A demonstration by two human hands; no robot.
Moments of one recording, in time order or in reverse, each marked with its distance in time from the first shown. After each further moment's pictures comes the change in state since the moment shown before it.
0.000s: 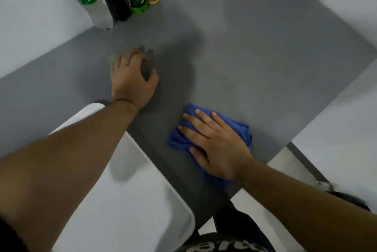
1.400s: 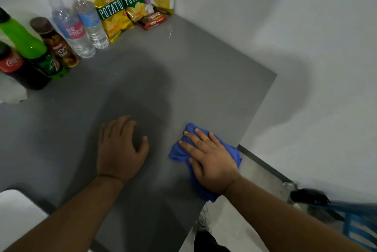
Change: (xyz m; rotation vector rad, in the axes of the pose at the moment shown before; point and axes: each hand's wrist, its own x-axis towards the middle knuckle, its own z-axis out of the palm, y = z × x) left_hand -0.031 0.119 0.062 0.045 -0.036 0.290; right_hand -0.072 0.123 -0.023 0.098 0.140 0.377
